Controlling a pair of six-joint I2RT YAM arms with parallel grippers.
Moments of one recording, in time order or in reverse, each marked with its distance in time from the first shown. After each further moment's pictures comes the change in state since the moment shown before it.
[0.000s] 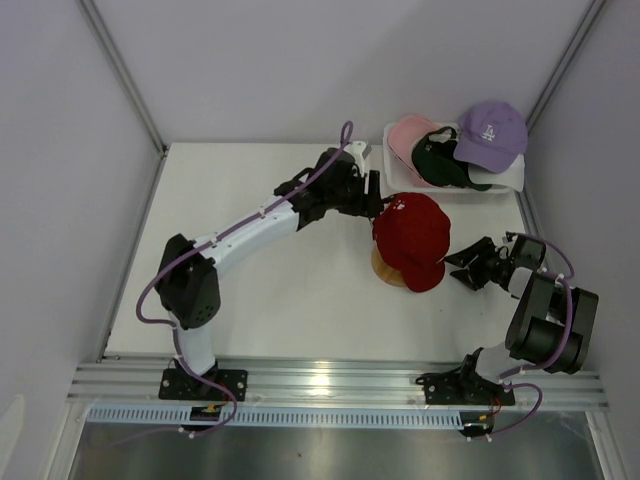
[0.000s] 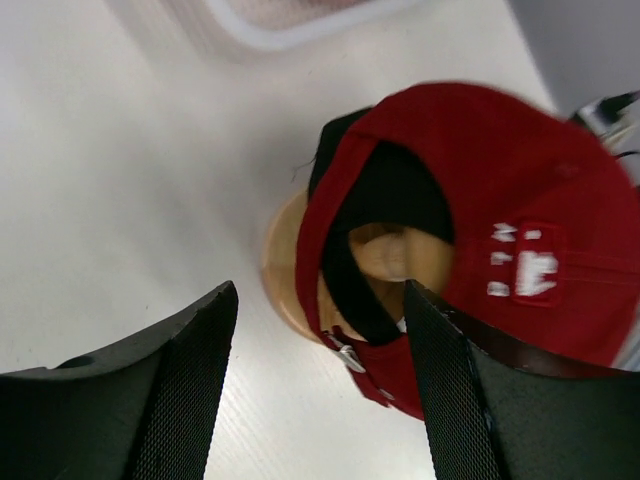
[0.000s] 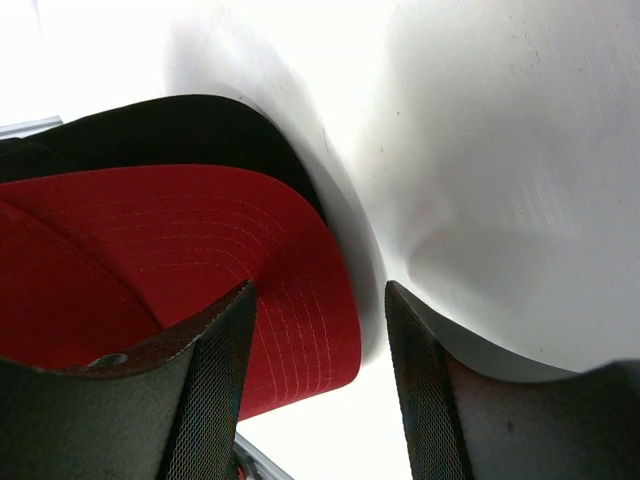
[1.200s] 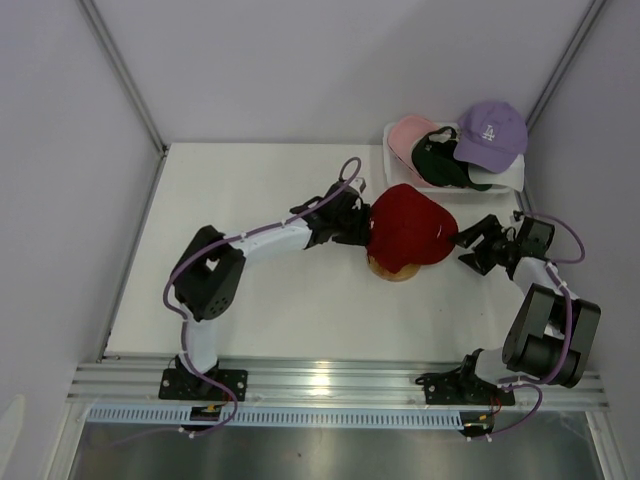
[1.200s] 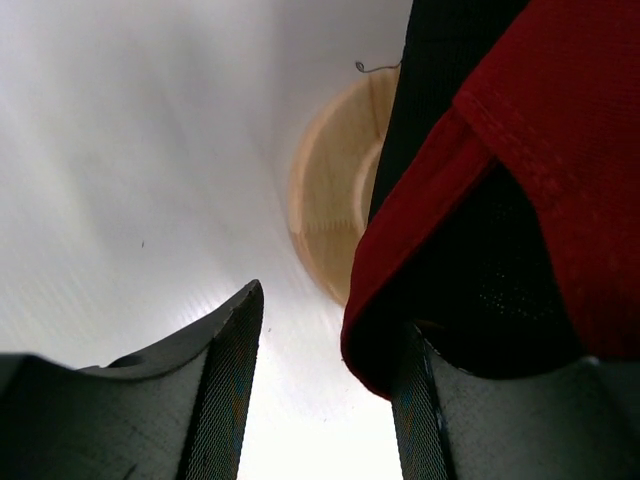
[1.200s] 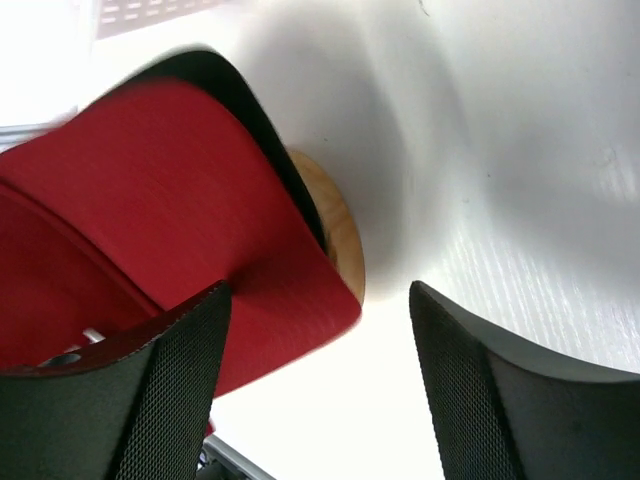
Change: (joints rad) left arm -0.012 0.124 -0.194 0.100 -0.043 -0.081; right arm 0.025 -0.079 0.130 -0.107 0.028 -0.018
